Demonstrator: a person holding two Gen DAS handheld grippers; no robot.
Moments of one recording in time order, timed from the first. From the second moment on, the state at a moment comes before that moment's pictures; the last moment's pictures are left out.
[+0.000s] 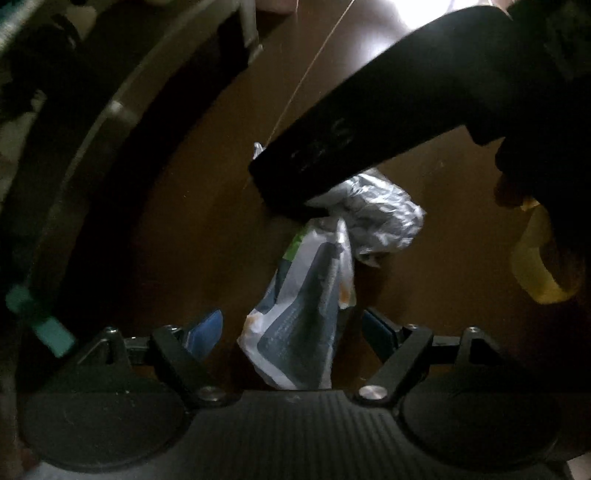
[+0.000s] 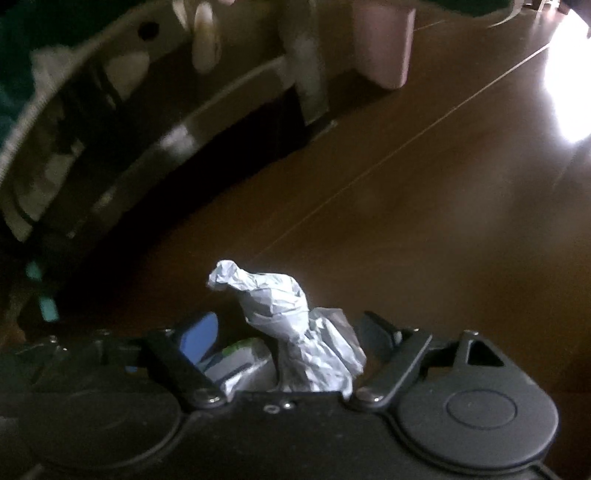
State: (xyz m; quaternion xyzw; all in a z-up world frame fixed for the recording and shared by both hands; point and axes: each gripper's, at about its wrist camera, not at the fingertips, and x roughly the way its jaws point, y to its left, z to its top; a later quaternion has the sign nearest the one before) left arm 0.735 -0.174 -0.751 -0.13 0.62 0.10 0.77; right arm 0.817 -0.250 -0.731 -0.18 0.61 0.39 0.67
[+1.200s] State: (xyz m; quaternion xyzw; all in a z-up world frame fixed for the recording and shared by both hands) left arm 0.683 -0.185 -0.466 -0.13 0.61 0.08 0.78; right arm 0.771 -0.370 -0.460 -0.03 0.64 0.18 0.75
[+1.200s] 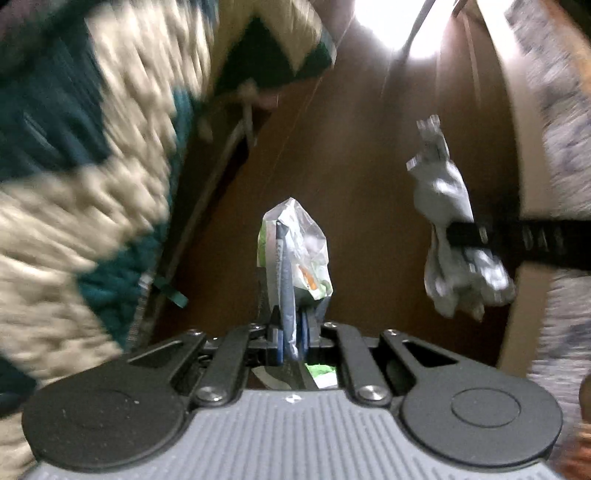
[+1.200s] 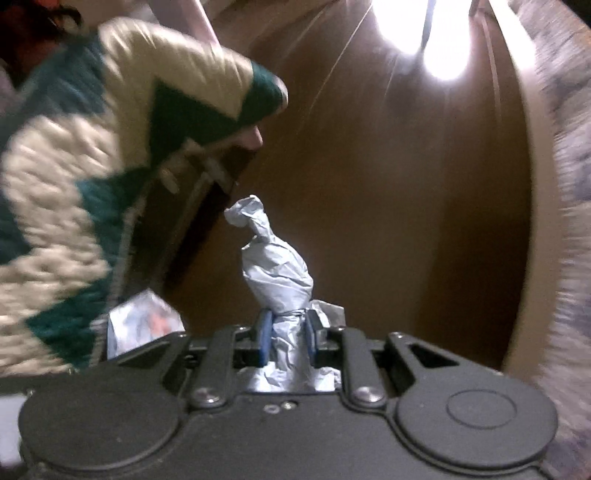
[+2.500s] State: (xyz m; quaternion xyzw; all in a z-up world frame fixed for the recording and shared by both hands) left arm 0.498 0.035 -0.019 -0.23 0.50 0.19 0.81; right arm 0.654 -0.204 0.031 -0.15 0.52 0.37 0.76
